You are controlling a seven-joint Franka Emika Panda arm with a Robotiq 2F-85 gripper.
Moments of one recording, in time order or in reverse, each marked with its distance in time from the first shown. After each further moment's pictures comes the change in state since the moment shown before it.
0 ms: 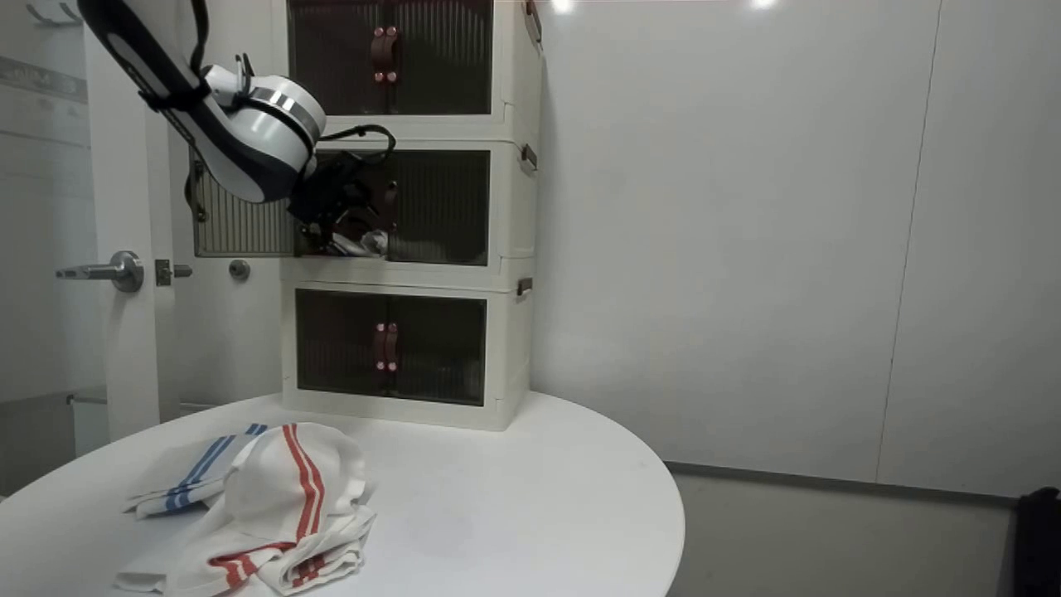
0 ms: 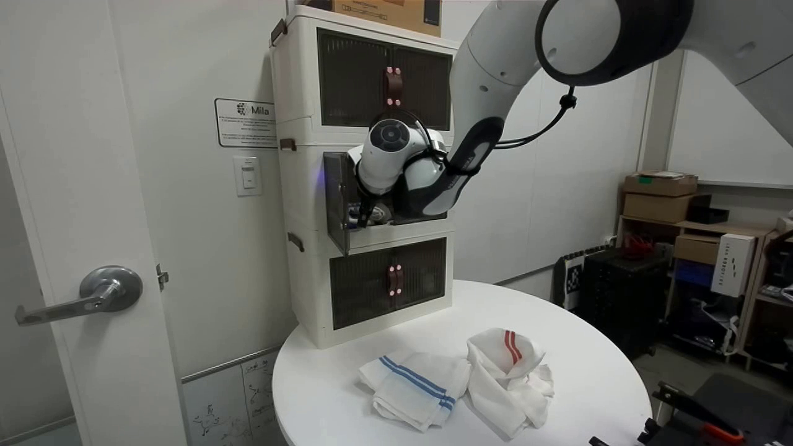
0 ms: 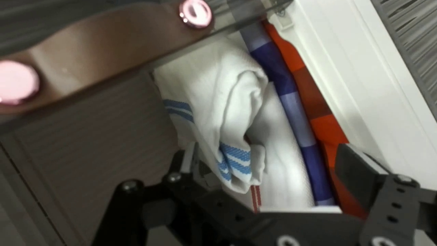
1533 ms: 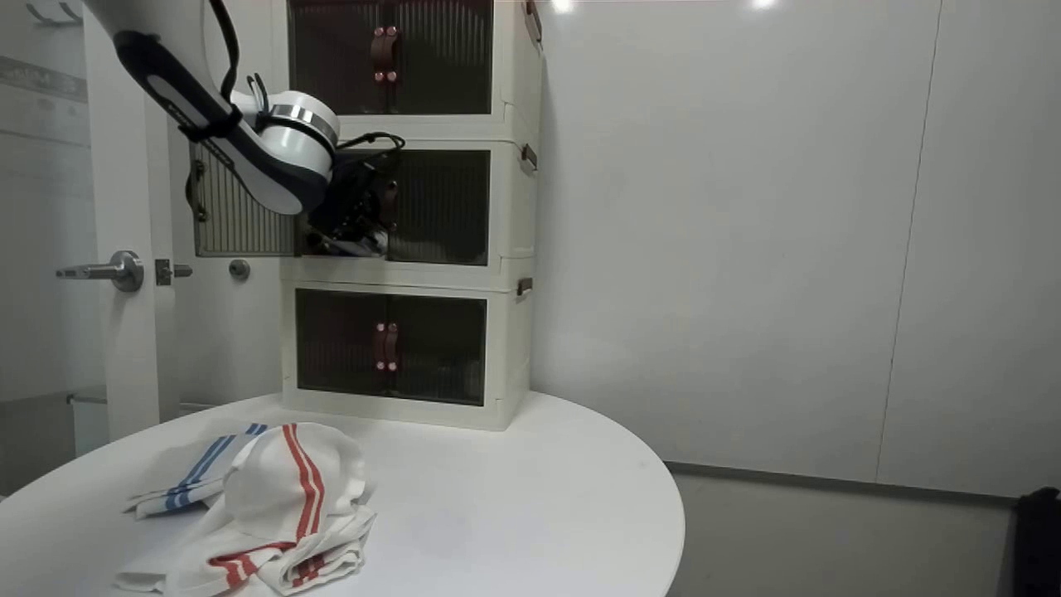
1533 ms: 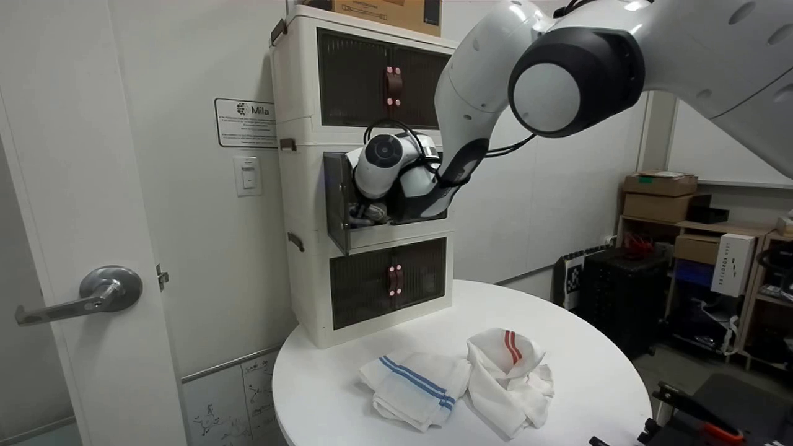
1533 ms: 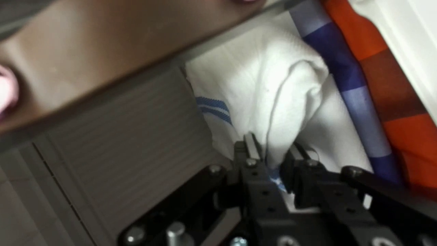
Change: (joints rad) arm 0.025 0.161 -0.127 0.183 -0.026 0.028 0.185
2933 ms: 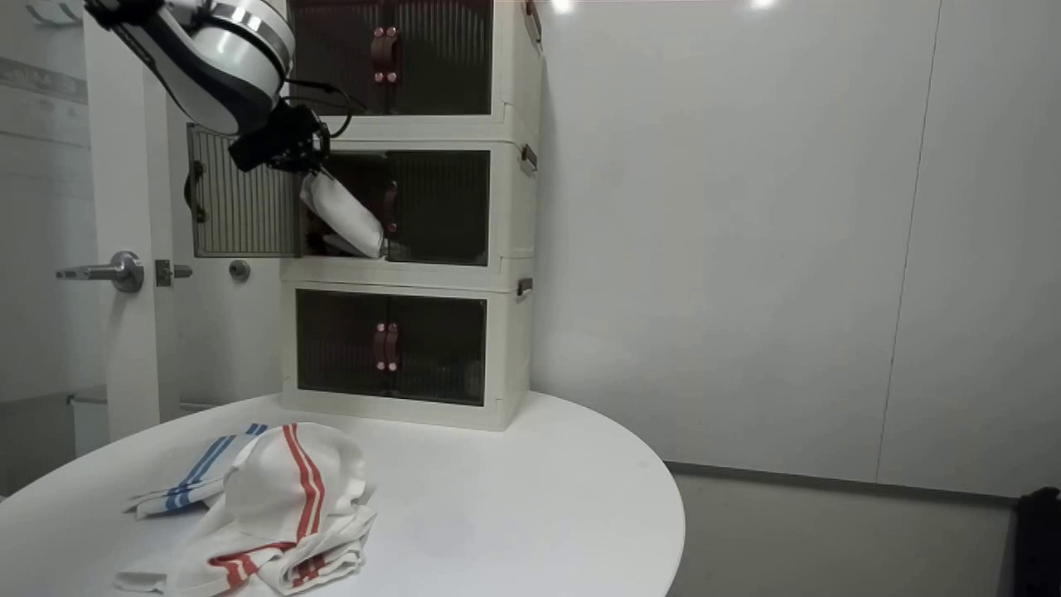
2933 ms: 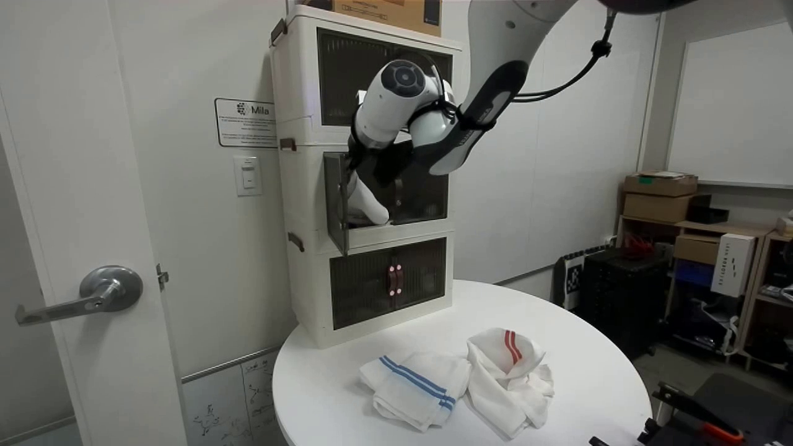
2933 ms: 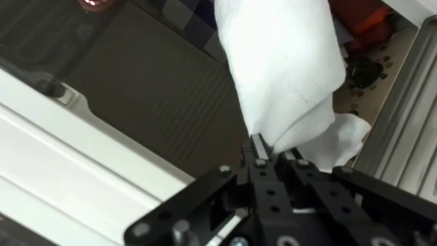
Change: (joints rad) arm 0.225 -0.347 -0.106 -0.321 -0.009 0.109 0.314
